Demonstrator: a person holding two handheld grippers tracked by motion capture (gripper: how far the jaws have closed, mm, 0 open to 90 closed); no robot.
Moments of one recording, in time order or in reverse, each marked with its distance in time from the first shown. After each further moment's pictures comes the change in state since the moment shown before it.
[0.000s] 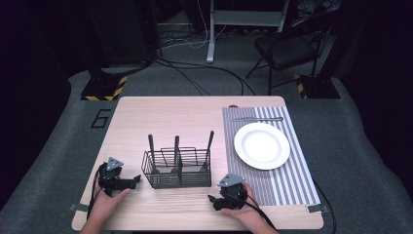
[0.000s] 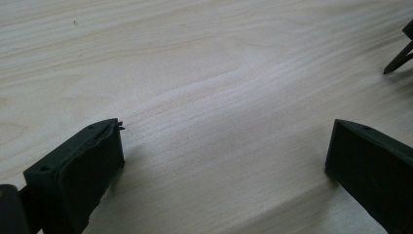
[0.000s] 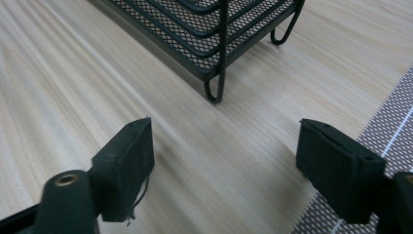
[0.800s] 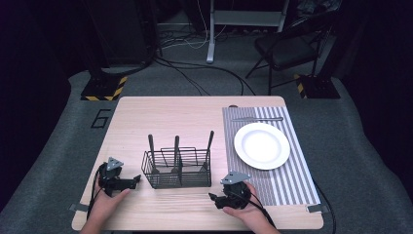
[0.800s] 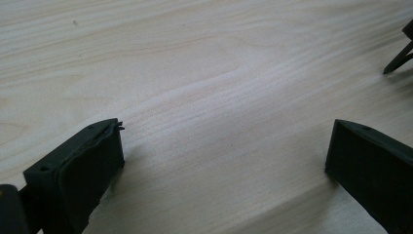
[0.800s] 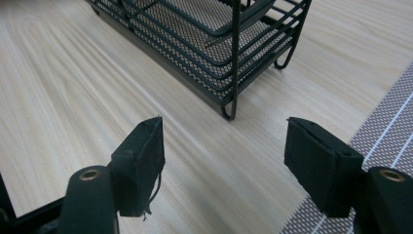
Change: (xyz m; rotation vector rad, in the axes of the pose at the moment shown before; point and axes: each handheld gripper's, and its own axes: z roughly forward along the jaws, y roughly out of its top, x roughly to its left) left arm 0.000 0.000 0.000 0.000 0.000 0.000; right arm 0.000 0.016 -0.029 -0.032 0.055 0.042
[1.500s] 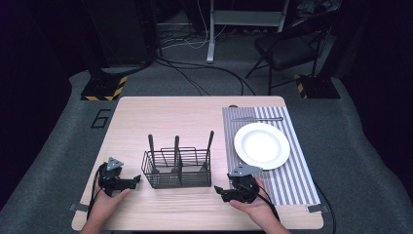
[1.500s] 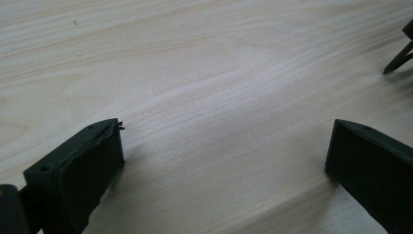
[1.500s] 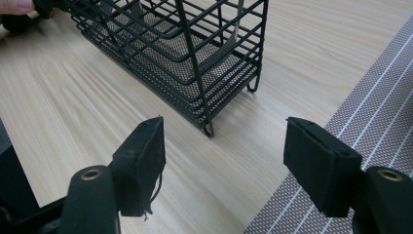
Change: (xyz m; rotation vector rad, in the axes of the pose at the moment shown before) left arm 0.000 0.000 0.000 0.000 0.000 0.001; right arm -0.015 0.016 -0.028 -0.034 0.009 0.061
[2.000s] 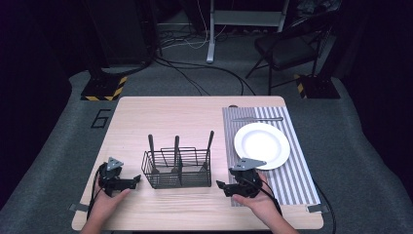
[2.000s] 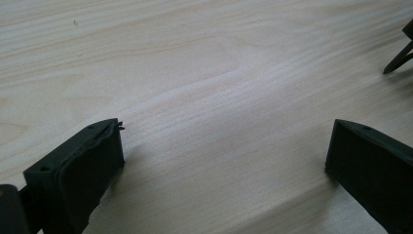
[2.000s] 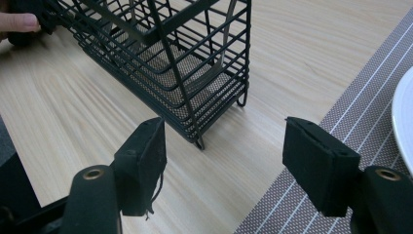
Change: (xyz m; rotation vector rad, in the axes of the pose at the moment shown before) left arm 0.000 0.000 0.000 0.000 0.000 0.000; right arm -0.007 0.016 -0.011 -0.013 -0.003 0.000
